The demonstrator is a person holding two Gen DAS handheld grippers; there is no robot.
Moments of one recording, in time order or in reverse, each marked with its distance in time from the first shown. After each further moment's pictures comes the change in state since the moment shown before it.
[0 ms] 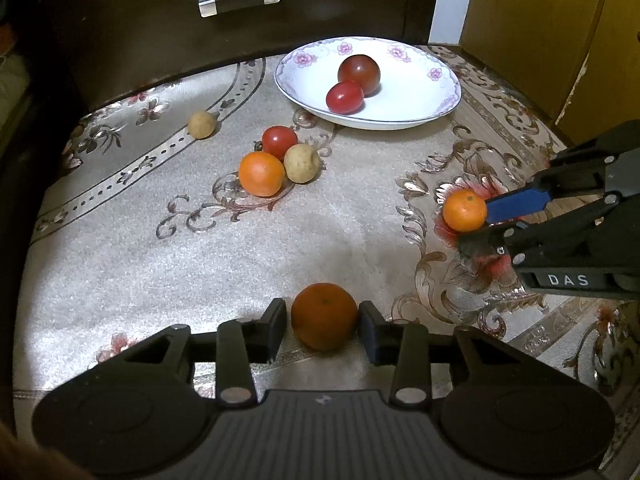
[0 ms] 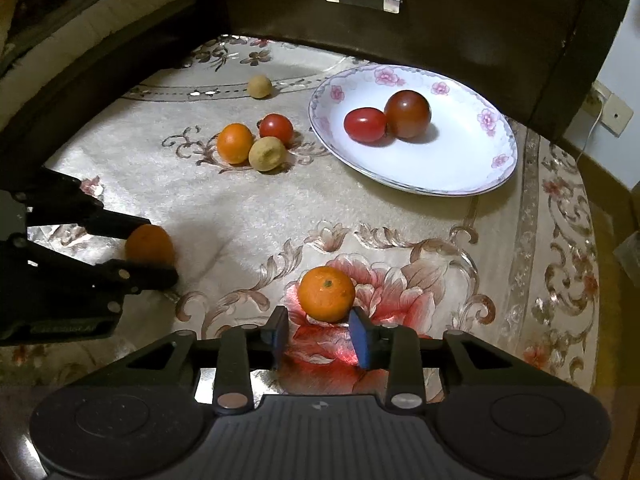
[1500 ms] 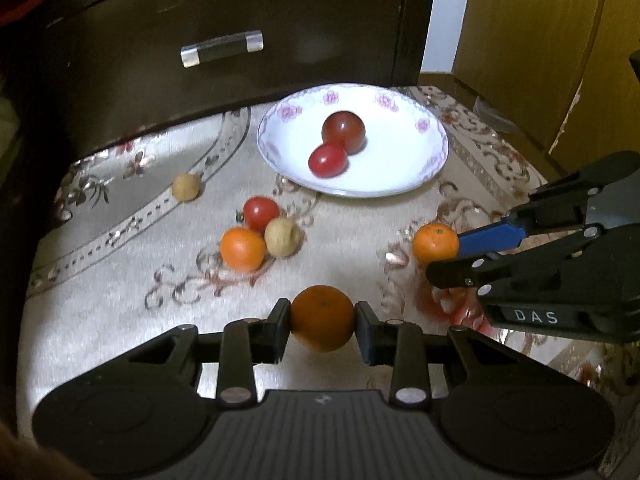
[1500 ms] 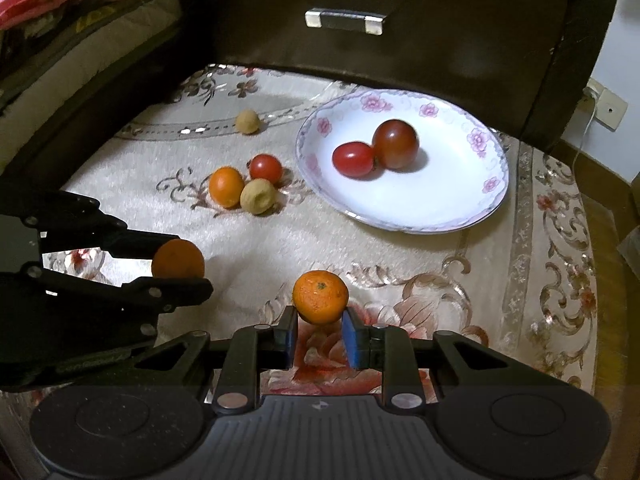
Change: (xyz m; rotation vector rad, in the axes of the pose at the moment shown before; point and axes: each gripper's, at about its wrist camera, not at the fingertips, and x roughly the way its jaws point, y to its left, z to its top) left arm -0.004 -0.012 0.042 0.005 -0.079 -0.011; right arm -0.009 -0.013 0.017 0.075 -0.049 0.024
